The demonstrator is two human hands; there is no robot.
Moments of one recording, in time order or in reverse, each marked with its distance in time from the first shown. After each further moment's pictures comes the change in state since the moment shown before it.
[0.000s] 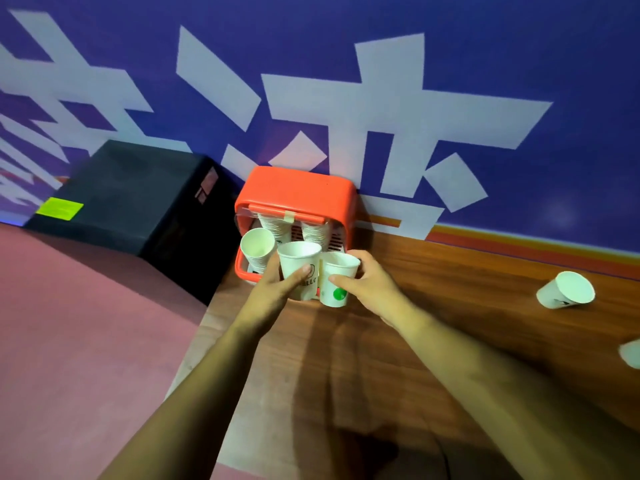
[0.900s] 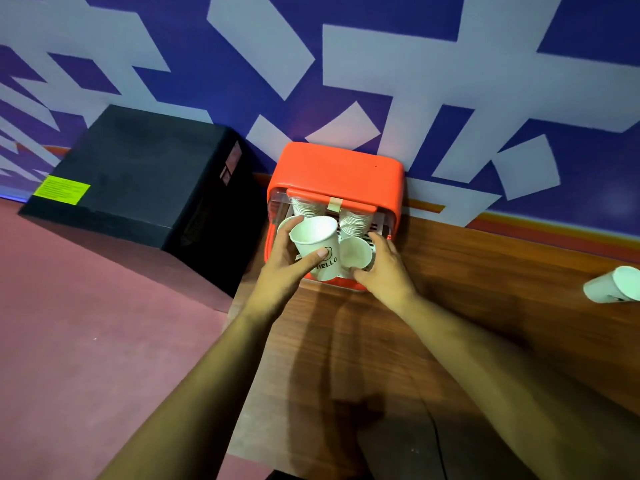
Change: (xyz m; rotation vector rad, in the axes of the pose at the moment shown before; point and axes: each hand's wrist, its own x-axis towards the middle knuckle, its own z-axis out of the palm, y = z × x) left_hand 0.032 -0.007 -0.079 -0.047 0.068 0.067; right_hand 0.069 0.025 0.077 -0.442 0.173 -0.062
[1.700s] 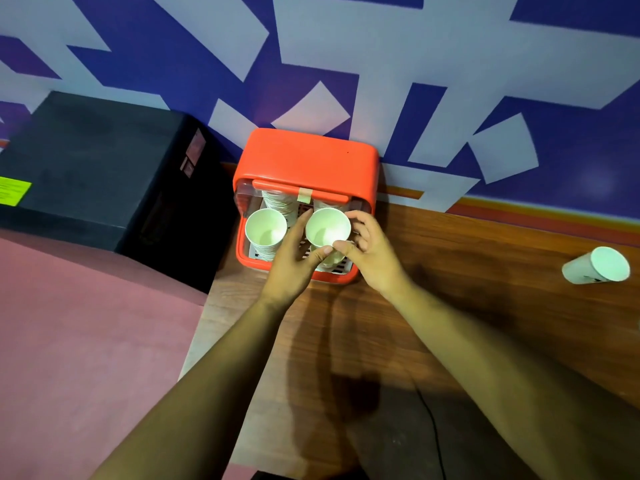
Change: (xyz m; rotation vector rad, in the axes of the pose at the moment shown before) left_hand 0.030 -0.038 0.050 0.309 -0.033 0.088; right_hand -0.002 -0.003 -0.031 0.654 -0.107 -0.070
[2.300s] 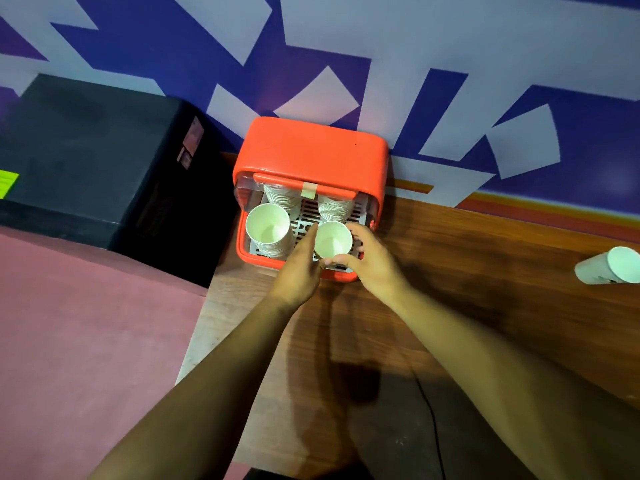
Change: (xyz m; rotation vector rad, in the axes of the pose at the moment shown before) left_hand 0.010 -0.036 0.005 0.336 -0.162 -0.054; right_hand 0.015 0.040 0.003 -0.401 0.012 0.022
